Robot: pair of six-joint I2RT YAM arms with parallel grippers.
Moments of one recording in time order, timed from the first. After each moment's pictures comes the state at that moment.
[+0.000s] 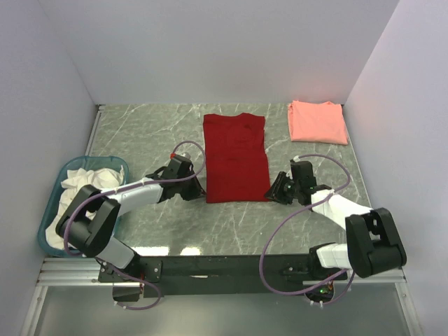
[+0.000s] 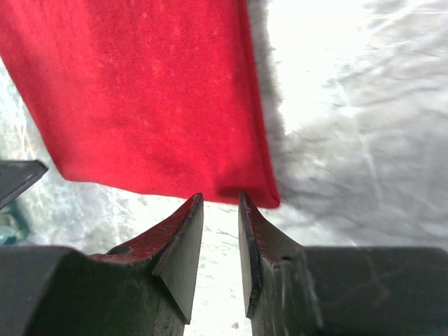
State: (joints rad) left arm -0.56 1.52 0.74 -0.10 0.15 -0.91; right arm 0.24 1.32 0.51 -0.08 -0.31 0.69
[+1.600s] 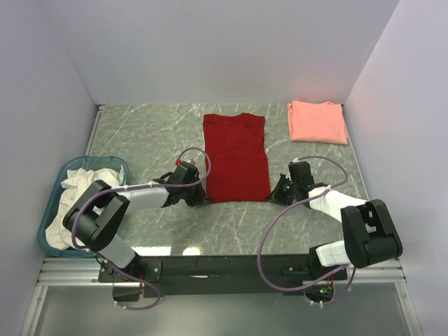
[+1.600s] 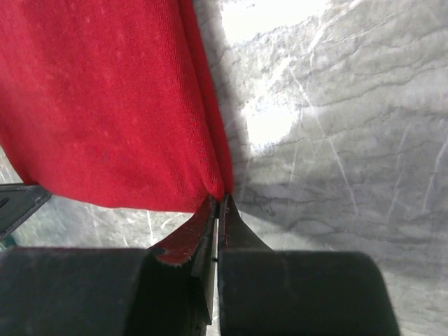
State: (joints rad) left arm -0.63 1.57 0.69 0.00 0.13 -0.96; right arm 0.24 1.37 0.52 -0.11 -0.25 0.70
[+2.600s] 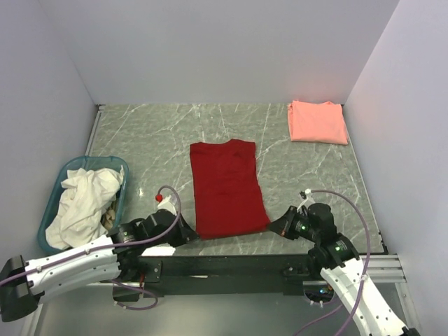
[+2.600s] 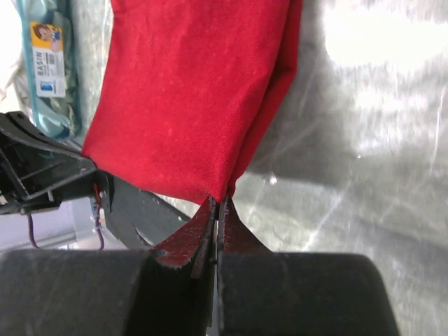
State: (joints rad) left arm -1.02 0.65 0.29 -0.33 -0.06 -1.23; right arm 0.37 0.24 0.17 -0.55 -0.40 0.82
